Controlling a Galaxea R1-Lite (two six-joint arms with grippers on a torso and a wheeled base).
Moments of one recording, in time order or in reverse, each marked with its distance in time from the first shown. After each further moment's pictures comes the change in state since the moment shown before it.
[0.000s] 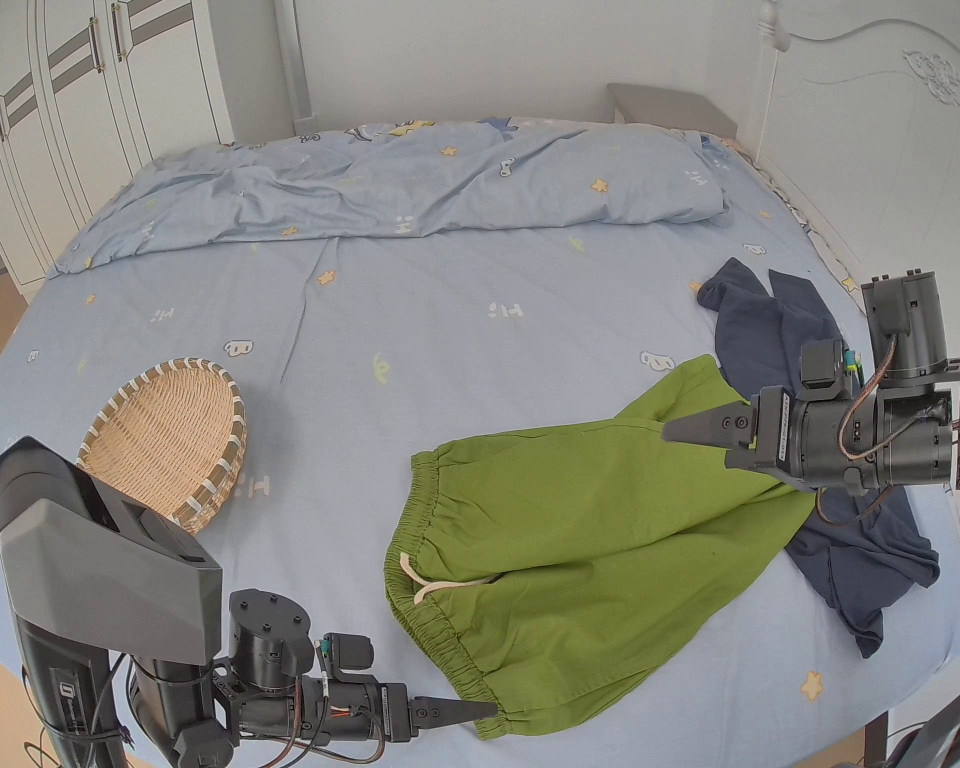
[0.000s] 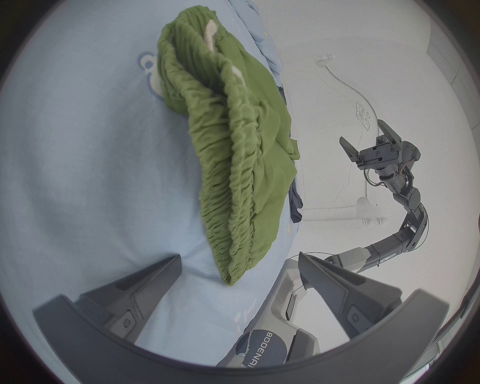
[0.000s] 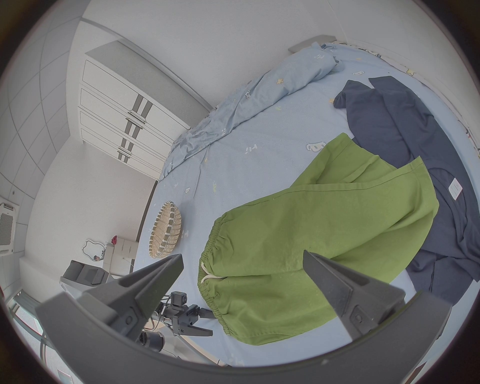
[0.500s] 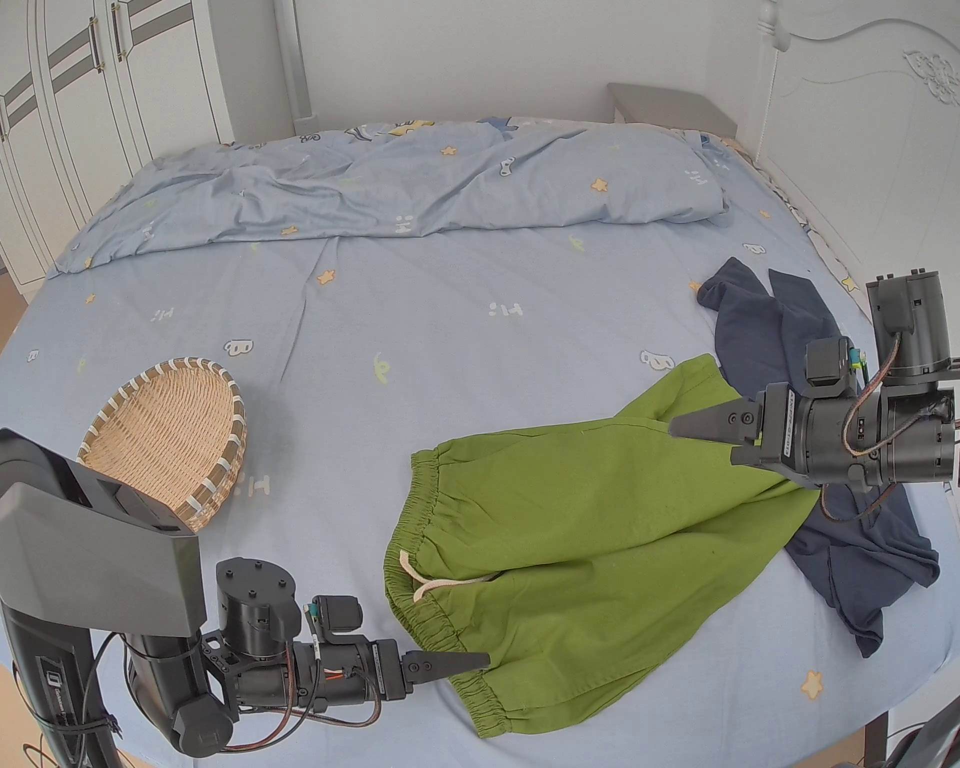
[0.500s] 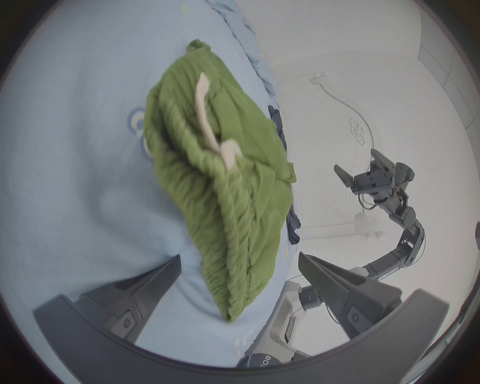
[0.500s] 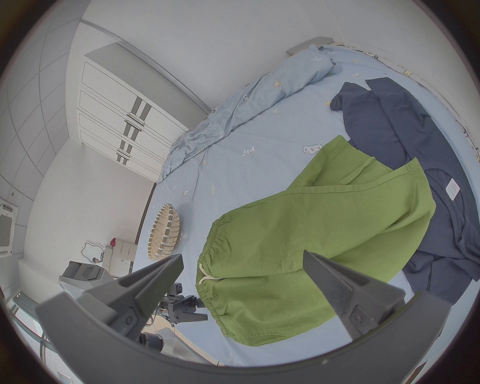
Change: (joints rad) left arm 0.067 -0.035 -0.079 0.009 0.009 -0.020; right arm -0.017 -0.005 0.003 -0.001 0.001 -0.002
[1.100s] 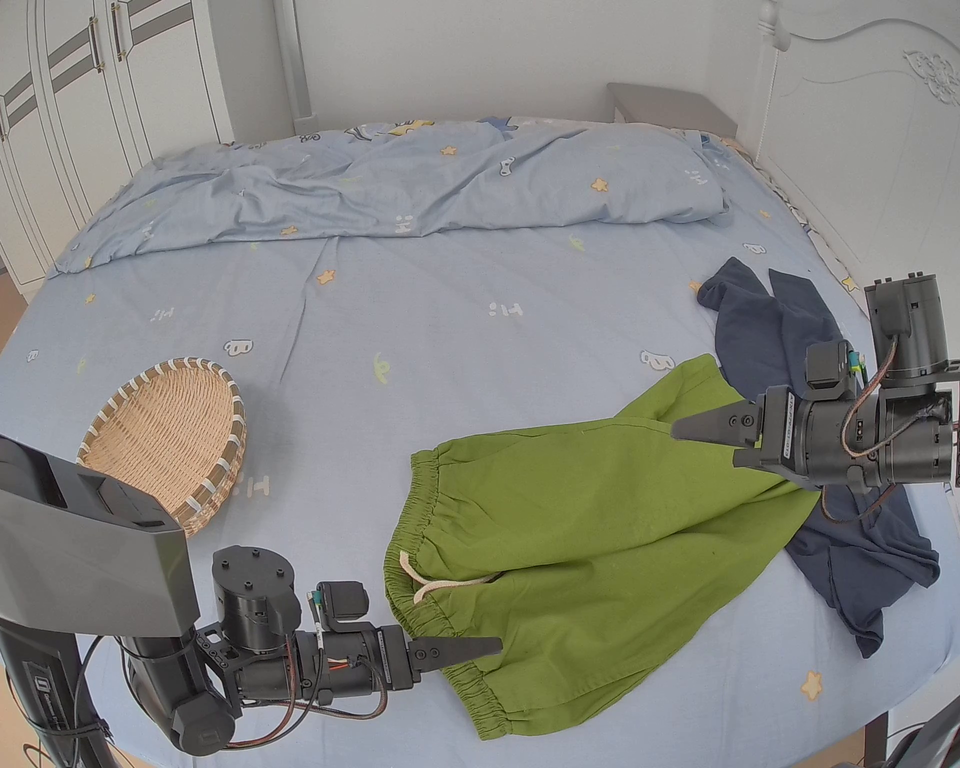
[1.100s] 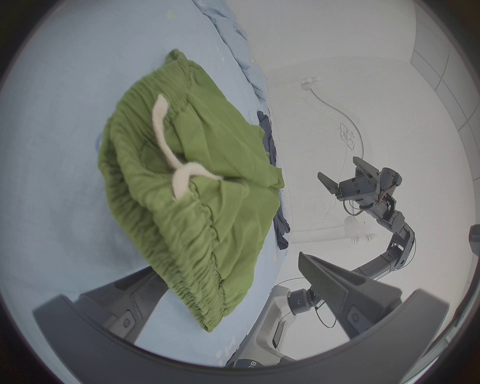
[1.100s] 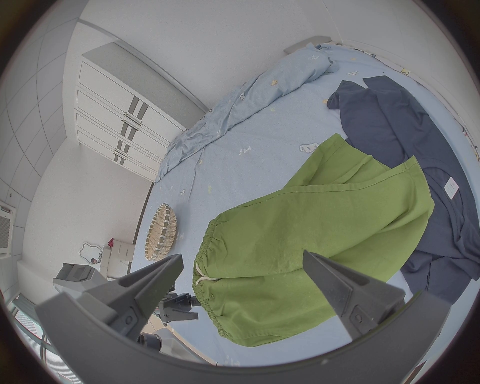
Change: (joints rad) left arm -0.027 -0.044 -0.030 -0.002 -0.012 -0.053; right arm -0.014 0.005 0.006 0.000 0.000 -0.003
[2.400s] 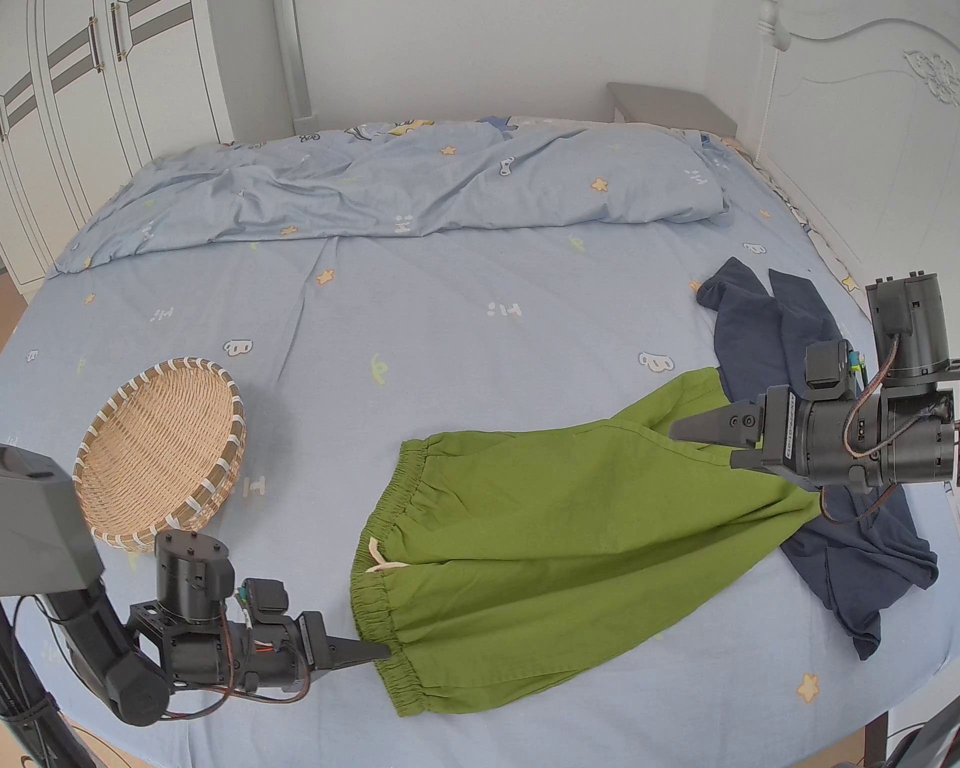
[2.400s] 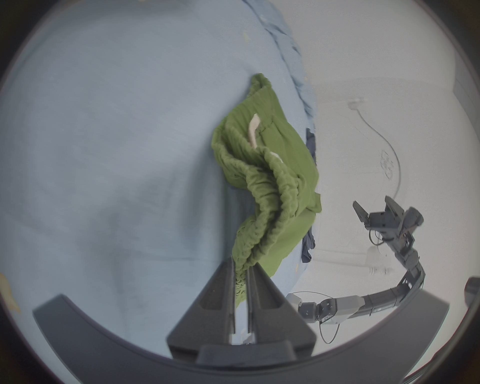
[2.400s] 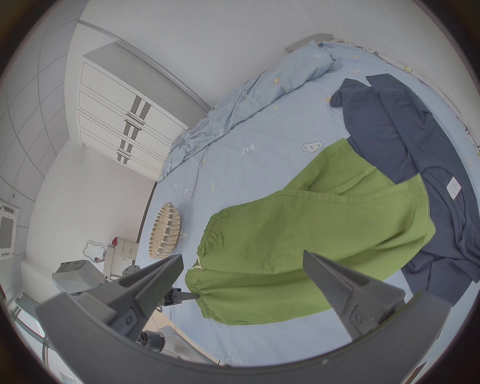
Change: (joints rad) left arm 0.216 -0.174 0.047 0.382 -0.014 0.028; right arm 0.002 -0.003 -0.002 0.004 0.027 0.001
